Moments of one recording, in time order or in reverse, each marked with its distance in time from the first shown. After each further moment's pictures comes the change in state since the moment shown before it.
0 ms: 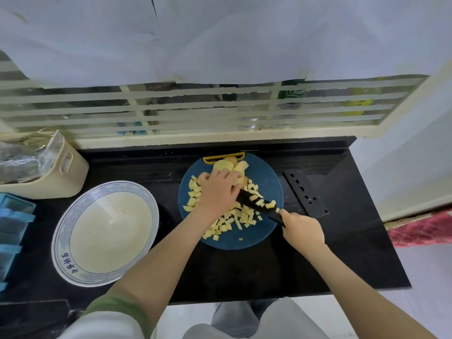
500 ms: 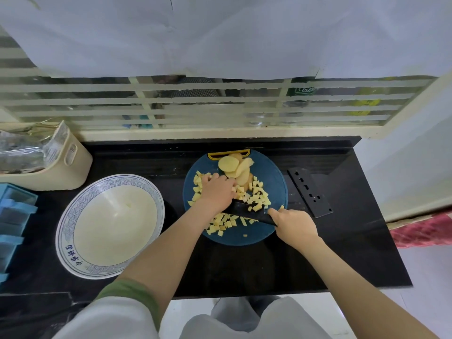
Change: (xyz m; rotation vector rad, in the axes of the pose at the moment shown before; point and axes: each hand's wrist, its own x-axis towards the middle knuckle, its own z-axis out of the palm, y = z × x) left_hand 0.002 -0.018 0.005 0.157 -0.412 -0.073; right_hand 0.007 -0.024 0.000 -0.168 0.014 -0.213
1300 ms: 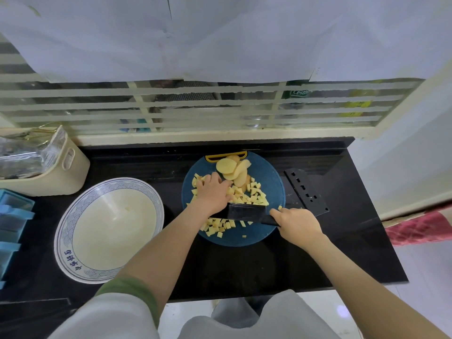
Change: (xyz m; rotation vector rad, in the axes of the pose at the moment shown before) left_hand -0.001 -0.012 0.003 -0.037 -0.060 -0.015; right_hand -0.009 0.007 -0.015 -0.042 -0.027 -0.052
